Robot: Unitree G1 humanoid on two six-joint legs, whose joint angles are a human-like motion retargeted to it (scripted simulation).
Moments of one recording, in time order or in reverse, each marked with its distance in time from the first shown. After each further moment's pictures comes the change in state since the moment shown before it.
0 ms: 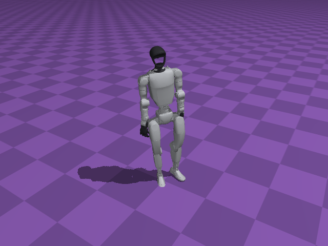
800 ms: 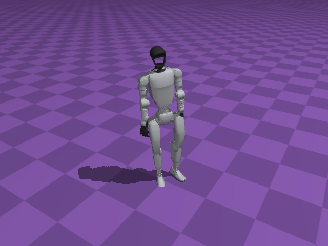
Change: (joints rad) left arm 0.001 0.000 -0.003 0.000 -0.001 0.000 0.000; right arm -0.001 0.001 0.002 0.000 -0.006 0.000 0.001; waist 0.002 0.000 0.002; left_leg 0.002 0.005 0.005 0.002 -0.002 -0.001; right_leg 0.001 -0.003 0.006 0.001 0.000 0.006
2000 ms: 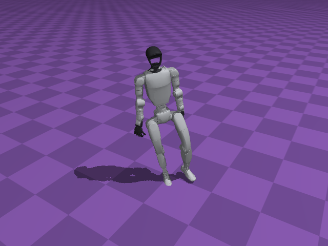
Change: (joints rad) left arm 0.039 0.062 0.111 -0.147 -0.077 0.012 0.037; right arm -0.012 -0.054 -0.011 -0.007 -0.001 0.009 -0.034; waist -0.008 -0.060 0.106; left_leg -0.317 0.100 -0.145 0.515 0.039 0.020; right_leg 0.014 0.033 0.017 0.024 0.031 -0.074
